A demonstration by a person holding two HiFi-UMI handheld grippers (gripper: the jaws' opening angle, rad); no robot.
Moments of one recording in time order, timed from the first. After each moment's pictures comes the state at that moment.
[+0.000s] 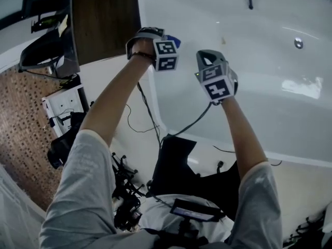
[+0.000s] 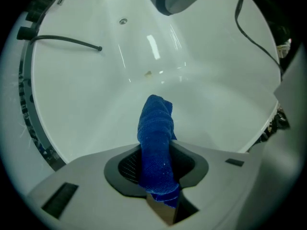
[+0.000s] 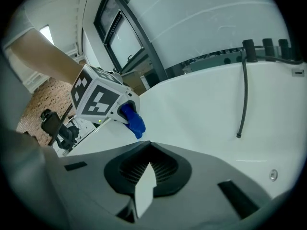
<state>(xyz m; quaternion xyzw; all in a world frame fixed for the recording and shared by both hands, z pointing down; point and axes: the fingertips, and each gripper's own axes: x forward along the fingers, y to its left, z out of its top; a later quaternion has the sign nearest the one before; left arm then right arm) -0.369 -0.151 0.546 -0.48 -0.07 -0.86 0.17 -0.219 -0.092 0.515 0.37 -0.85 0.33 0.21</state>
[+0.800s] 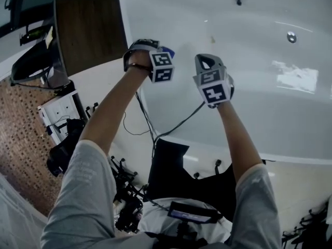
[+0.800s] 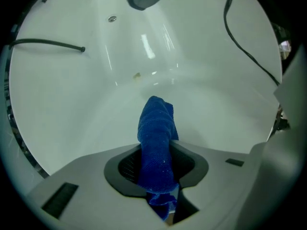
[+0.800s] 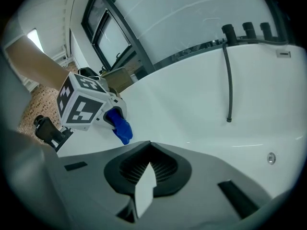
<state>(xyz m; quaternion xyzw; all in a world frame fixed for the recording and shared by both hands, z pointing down) -0.365 -0.118 0.589 -0.47 -0.11 -0.86 0.14 -0.190 -0.090 0.561 0.40 -0.81 0.37 0.21</state>
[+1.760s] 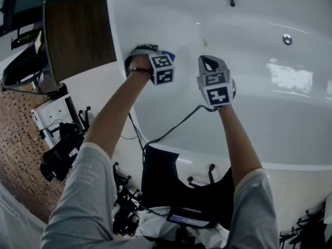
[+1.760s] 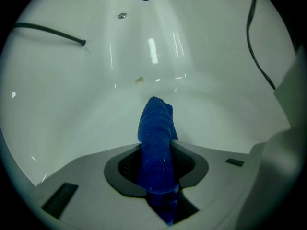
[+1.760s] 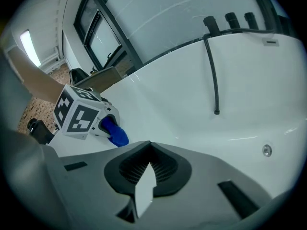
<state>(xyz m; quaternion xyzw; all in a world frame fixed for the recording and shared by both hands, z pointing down) -0.343 -0.110 0.645 -0.50 -0.07 -0.86 0.09 -0.151 -0.096 0.601 0.43 -0.79 0.38 0.21</state>
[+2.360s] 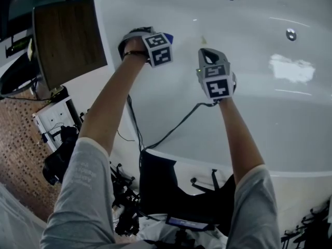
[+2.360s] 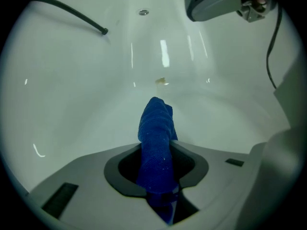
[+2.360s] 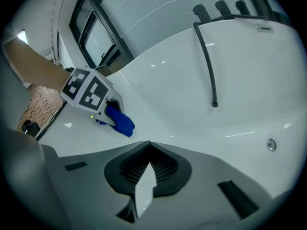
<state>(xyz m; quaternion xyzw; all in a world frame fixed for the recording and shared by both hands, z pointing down) -0.324 -0.182 0.671 -0.51 -0.01 -0.85 0.08 -0.147 -0.117 0.652 0.45 -0.78 0.39 0.20</state>
